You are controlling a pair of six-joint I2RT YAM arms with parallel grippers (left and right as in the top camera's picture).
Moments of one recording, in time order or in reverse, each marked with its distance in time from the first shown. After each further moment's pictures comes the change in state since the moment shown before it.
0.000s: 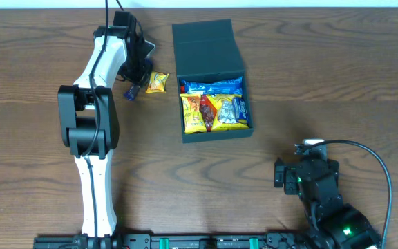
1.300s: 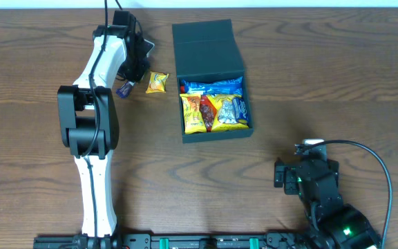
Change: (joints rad) left arm 0.000 0.000 0.008 -0.030 0.000 -0.023; right arm 0.000 0.000 0.000 0.000 0.000 0.000
